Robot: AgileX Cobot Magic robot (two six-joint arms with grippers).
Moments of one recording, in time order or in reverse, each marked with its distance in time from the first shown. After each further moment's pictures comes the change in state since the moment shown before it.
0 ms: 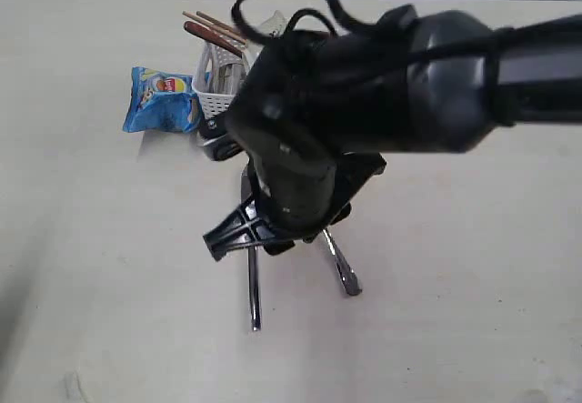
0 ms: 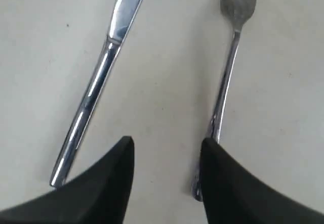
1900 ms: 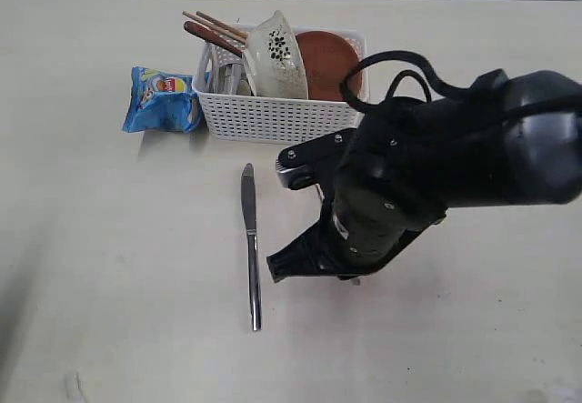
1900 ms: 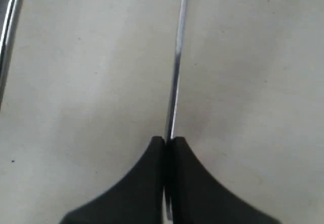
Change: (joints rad) left arm 0.000 0.000 0.000 0.000 0.000 -0.002; right arm -0.065 -0.083 0.323 -0.049 -0.275 0.149
